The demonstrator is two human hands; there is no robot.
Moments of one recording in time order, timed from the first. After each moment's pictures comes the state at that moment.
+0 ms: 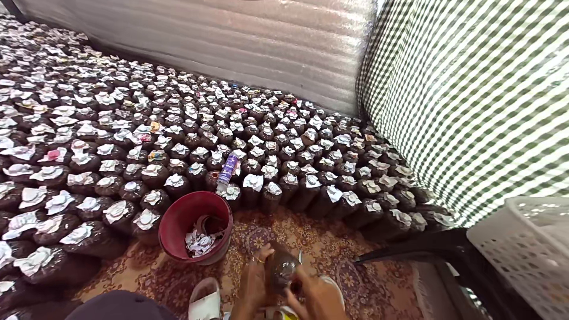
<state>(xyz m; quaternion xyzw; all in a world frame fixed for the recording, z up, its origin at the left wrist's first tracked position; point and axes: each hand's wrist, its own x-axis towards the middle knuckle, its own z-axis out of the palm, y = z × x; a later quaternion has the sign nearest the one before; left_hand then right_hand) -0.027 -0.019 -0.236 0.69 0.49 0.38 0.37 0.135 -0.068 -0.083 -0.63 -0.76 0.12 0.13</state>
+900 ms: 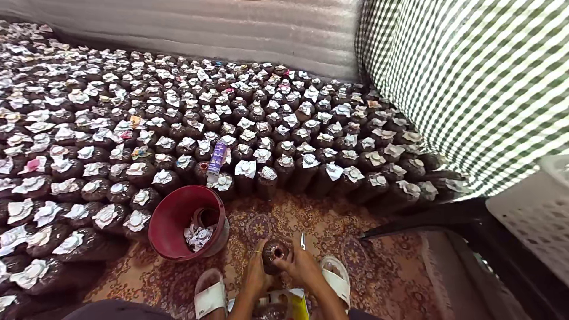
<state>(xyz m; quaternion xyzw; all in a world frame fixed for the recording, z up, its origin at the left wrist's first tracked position) -0.021 -0.021 -0.255 0.66 0.58 0.14 0.45 0.148 -0.016 -0.158 -0.72 -0.52 0.45 0.06</state>
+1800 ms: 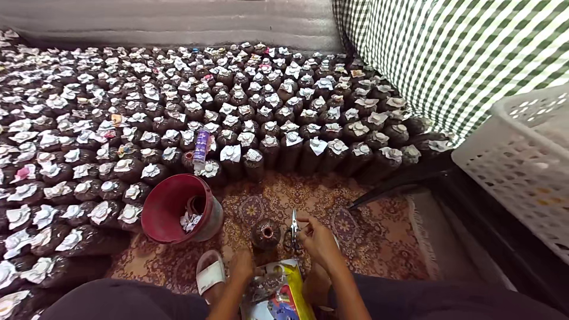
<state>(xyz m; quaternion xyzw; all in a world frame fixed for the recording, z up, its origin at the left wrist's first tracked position) -0.033 -0.045 -0.236 0.65 0.62 -0.21 0.40 0.200 -0.054 -0.135 -0.77 -0.47 0.39 0.17</state>
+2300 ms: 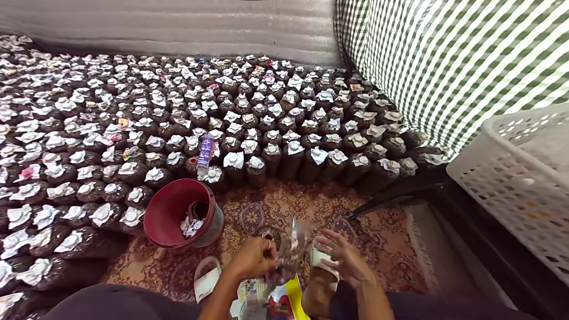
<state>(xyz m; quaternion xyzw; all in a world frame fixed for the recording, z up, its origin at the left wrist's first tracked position) -0.027 -0.003 -0.123 0.75 0.38 0.01 0.55 0.262 -0.092 -0.155 -0.66 -0.19 0.60 0.42</state>
